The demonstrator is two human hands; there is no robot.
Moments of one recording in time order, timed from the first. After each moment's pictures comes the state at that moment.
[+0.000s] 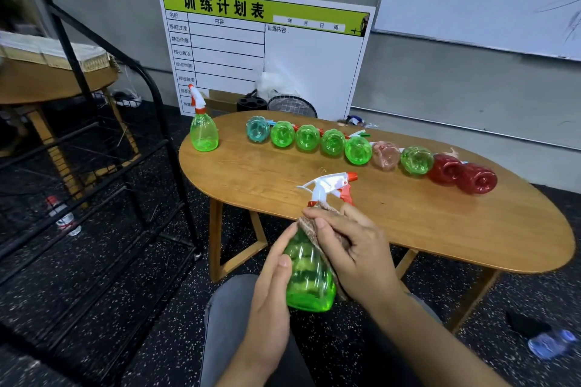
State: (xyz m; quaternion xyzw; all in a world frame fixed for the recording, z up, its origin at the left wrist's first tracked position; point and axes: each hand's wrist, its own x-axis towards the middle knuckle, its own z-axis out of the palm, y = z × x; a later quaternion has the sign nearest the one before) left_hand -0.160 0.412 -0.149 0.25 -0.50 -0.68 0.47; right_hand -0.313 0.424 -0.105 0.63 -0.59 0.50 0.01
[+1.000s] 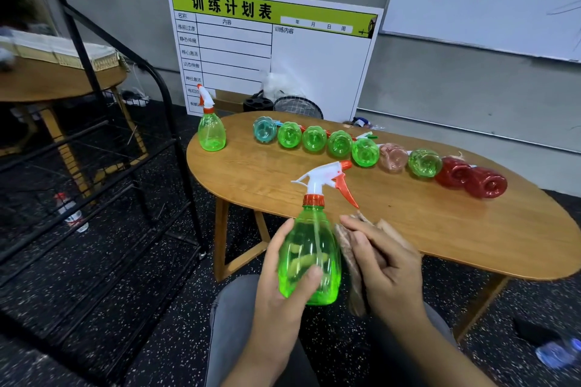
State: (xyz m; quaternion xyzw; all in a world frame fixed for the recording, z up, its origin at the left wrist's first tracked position) left_hand -0.158 0.415 -0.144 0.25 -0.51 -0.65 0.51; right_hand -0.320 0.446 -0.117 0.58 -0.56 0.59 -0.01
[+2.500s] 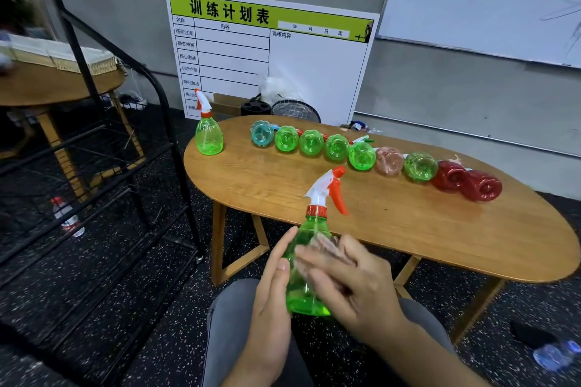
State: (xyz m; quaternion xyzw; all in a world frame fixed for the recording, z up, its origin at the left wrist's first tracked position) left_hand -0.159 0.410 -0.152 0.27 -0.48 -0.68 0.48; right_hand -0.303 0.446 -0.116 0.73 -0.52 0.44 0.07
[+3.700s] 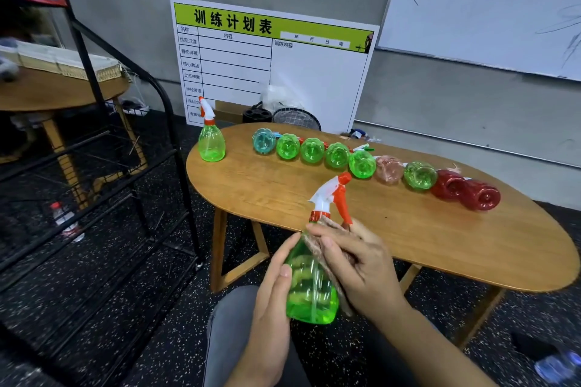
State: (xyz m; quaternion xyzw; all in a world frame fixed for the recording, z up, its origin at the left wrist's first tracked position) left_hand -0.152 0.411 -0.145 0.25 -0.50 -0.68 0.48; right_hand -0.315 0.425 -0.104 0.68 -0.53 0.51 0.01
